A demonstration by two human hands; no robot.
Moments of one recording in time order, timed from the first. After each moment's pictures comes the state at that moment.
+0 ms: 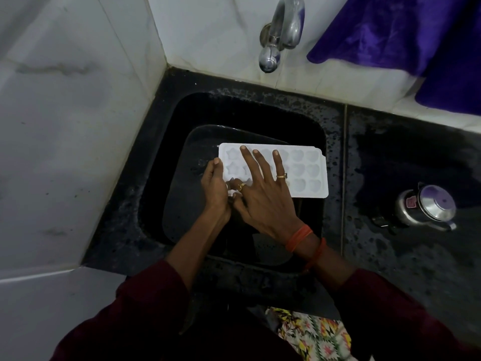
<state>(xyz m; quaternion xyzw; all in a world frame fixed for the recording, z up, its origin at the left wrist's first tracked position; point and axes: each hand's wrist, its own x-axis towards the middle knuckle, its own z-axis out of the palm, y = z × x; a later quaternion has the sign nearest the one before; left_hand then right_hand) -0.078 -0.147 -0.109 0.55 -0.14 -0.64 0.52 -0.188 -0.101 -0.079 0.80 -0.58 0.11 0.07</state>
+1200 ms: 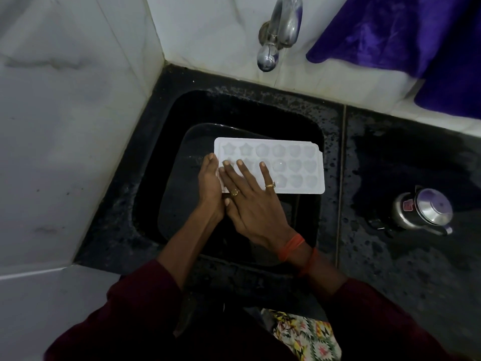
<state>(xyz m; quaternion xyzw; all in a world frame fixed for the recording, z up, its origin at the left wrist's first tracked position) -0.075 -0.157 -0.122 0.53 -0.12 -0.68 0.49 -0.182 -0.088 -0.085 0.82 -0.56 0.04 0.01</state>
